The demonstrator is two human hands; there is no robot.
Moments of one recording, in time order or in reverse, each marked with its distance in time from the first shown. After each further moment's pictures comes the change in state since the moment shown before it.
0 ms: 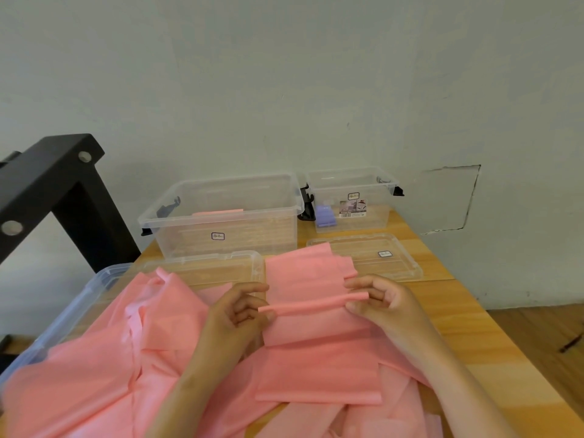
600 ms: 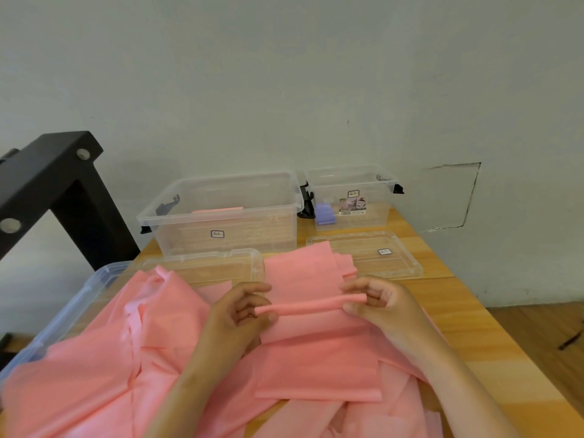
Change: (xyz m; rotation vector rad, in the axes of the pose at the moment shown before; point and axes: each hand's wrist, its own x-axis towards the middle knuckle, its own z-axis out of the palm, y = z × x) left_hand -0.001 -0.001 0.001 0.004 -0.027 -0.029; right_hand 0.000 0.000 0.004 0.020 -0.030 0.032
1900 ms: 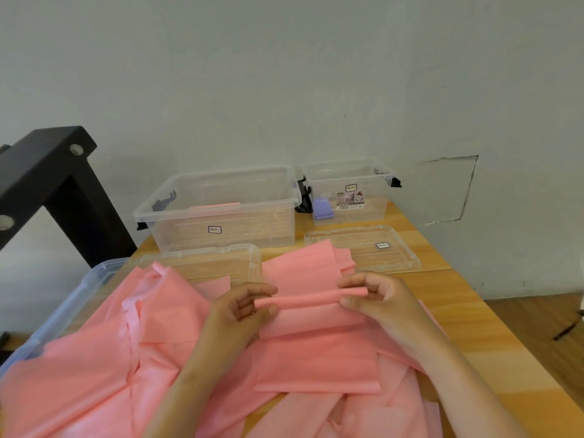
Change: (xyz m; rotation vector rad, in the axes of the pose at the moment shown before) left_hand -0.006 0.008 0.007 0.017 -0.014 -0.057; right_hand -0.001 0.001 0.001 -0.017 -0.005 0.023
